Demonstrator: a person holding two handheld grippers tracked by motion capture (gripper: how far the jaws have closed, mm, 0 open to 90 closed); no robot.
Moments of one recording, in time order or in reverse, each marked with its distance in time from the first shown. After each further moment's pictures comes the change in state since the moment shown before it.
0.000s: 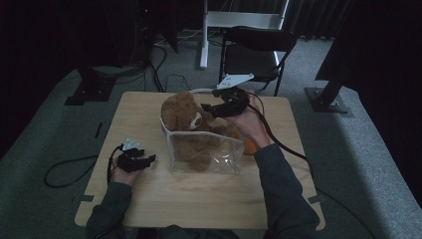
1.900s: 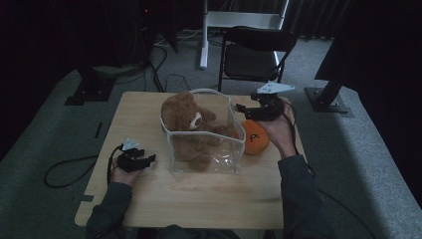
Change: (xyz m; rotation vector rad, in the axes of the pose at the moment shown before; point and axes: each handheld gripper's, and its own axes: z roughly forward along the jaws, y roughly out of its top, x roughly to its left) left arm 0.000 0.000 0.000 -0.002 -0.002 -0.004; right arm -0.049 -0.069 -0.054 -0.025 -0.194 0.169
